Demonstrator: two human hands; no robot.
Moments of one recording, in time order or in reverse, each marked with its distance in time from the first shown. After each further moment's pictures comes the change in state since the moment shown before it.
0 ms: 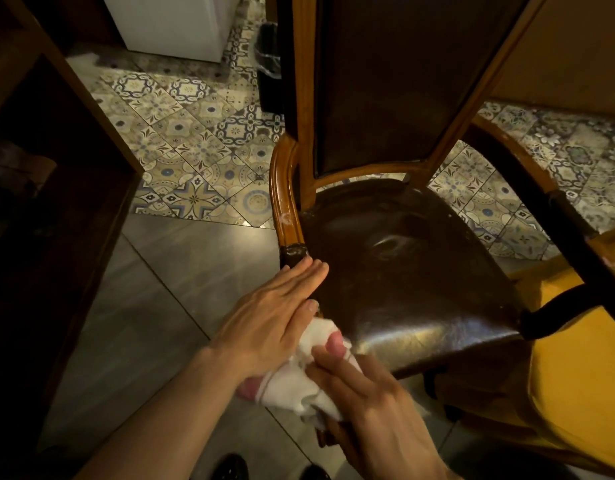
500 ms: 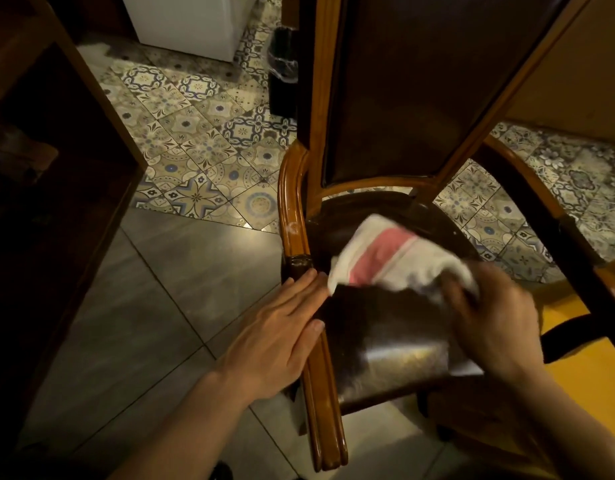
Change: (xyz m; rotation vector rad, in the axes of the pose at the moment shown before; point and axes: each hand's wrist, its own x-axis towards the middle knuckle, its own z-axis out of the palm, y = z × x) left_hand -0.001 -0.002 0.017 -0.010 0.103 -0.023; right_hand 0.051 0.109 -0.083 0.012 0.424 0.535
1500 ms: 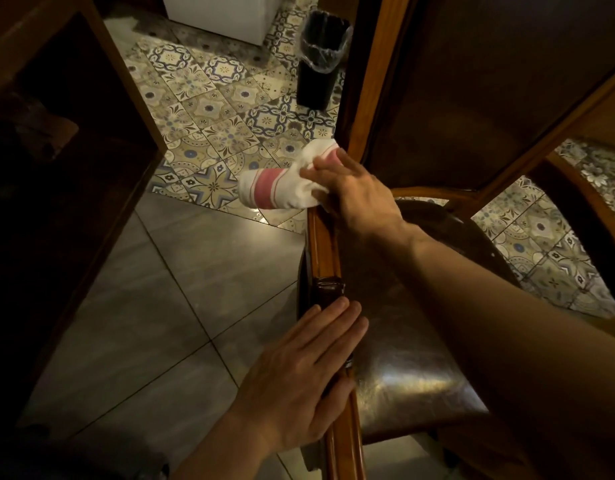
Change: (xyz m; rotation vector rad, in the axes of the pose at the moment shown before) left_hand -0.001 -0.012 0.019 0.076 0.018 0.058; right_hand 0.174 -0.143 0.143 -0.085 -0.426 -0.581
